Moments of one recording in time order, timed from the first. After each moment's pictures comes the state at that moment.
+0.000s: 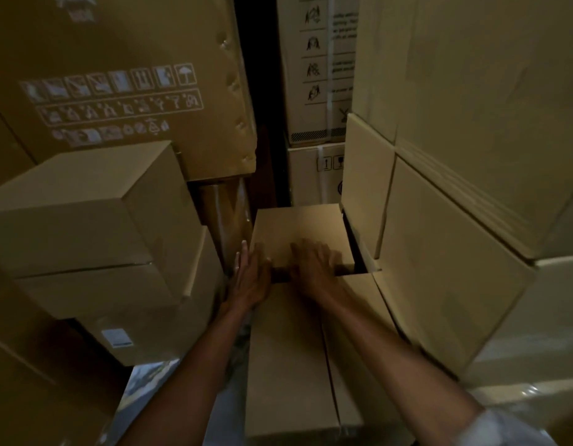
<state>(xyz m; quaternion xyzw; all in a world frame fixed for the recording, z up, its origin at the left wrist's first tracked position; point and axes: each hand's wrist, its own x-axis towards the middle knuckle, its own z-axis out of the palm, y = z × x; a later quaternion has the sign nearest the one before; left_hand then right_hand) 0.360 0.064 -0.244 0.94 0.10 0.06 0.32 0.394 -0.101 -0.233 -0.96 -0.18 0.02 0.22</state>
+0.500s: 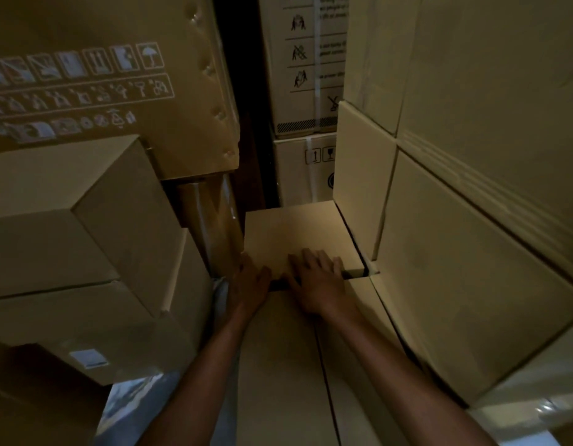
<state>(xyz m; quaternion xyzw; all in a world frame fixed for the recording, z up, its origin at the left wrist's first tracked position) 0.393 0.049 -0.265 0.93 0.17 0.05 0.32 0.402 -0.118 -0.245 -0.98 -0.16 0.05 0.13</state>
